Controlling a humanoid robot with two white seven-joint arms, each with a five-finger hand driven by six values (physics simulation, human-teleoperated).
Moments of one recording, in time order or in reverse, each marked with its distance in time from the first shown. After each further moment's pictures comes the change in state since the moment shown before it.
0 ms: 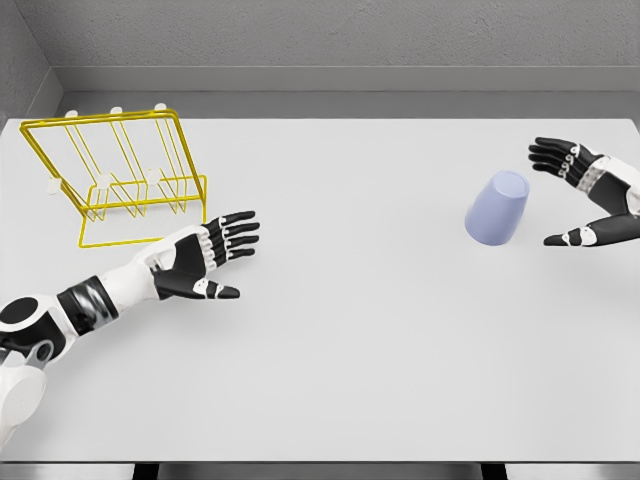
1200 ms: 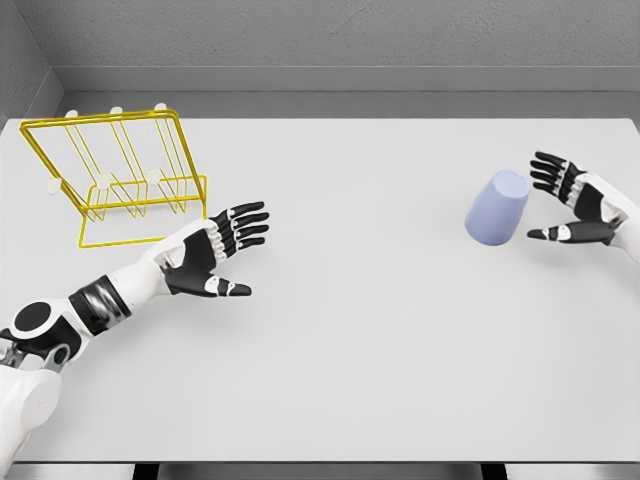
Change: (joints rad) left arm 0.006 -0.049 -0.001 0.000 -0.056 -0.117 0.000; right arm -0.080 0.262 0.003 0.437 0.003 0.107 0.000
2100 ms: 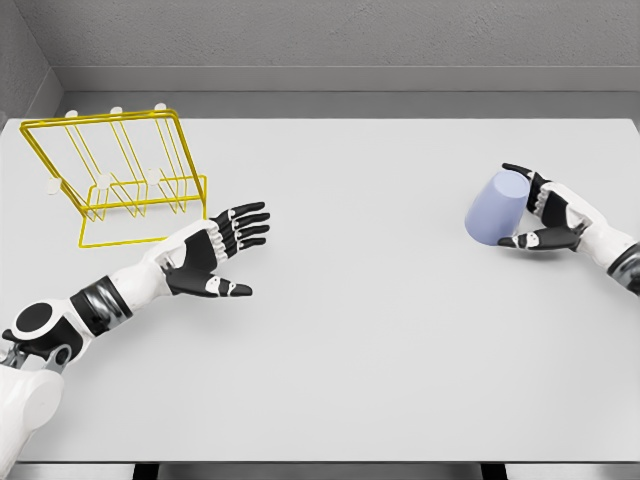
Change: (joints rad) left arm 0.002 -0.006 0.001 0.004 0.000 -0.002 0.000; right arm -0.012 0.070 0.019 0.014 0.033 0.029 0.000
